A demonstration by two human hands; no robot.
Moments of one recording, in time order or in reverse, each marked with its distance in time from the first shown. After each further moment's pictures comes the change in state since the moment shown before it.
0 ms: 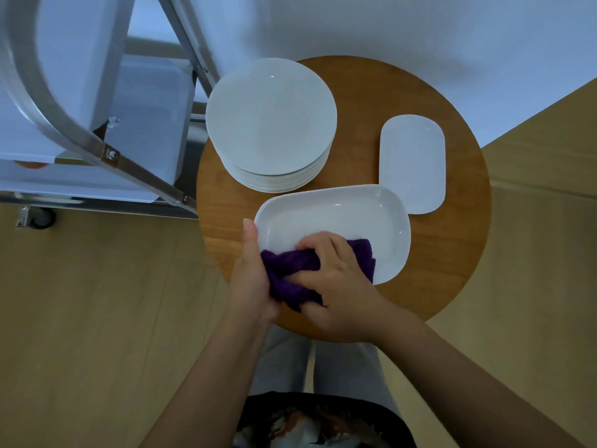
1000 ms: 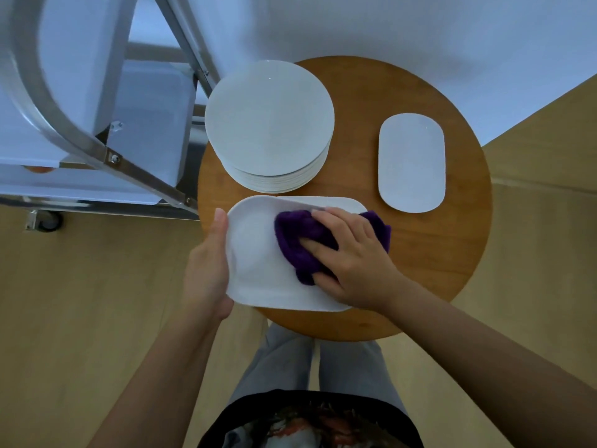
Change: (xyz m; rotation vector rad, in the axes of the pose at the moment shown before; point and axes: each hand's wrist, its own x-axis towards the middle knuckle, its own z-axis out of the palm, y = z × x) left_hand -0.023 0.040 -0.018 0.427 0.115 0.245; right_hand 0.007 0.030 -0.016 -0.418 0.259 -0.234
